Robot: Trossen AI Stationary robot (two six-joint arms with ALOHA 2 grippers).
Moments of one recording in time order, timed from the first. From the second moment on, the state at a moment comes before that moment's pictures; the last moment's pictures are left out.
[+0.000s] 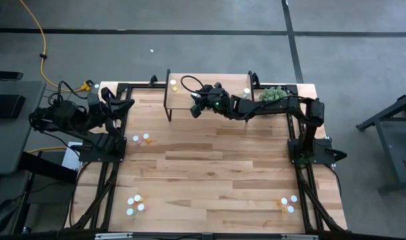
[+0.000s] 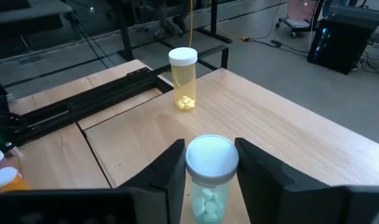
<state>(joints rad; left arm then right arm) -0.17 0.32 0.69 -0.17 -0.69 -0.08 -0.24 1.85 1.29 0.23 0.39 0.17</state>
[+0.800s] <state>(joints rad) -0.17 0.32 0.69 -0.17 -0.72 -0.06 -0.13 1.21 0.91 -0.24 0.58 0.41</state>
